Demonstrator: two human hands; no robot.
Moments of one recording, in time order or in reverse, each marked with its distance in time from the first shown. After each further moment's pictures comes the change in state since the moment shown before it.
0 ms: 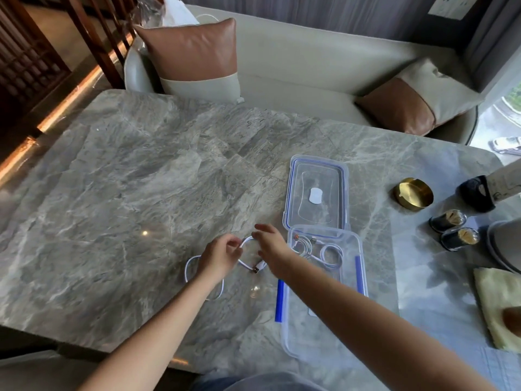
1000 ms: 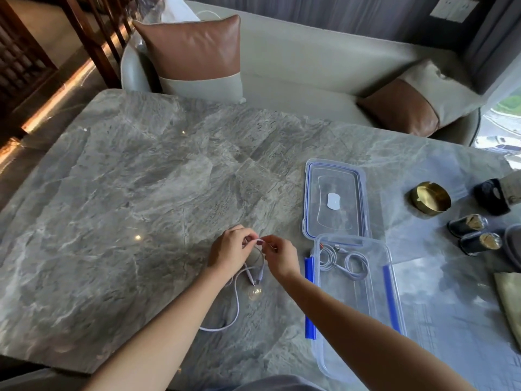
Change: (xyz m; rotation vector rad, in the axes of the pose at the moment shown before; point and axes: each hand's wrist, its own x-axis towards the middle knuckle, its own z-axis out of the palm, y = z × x) left_hand 0.047 -0.013 -0.028 0.143 0.059 0.381; right_hand 0.048 0.038 0.032 -0.404 0.244 -0.285
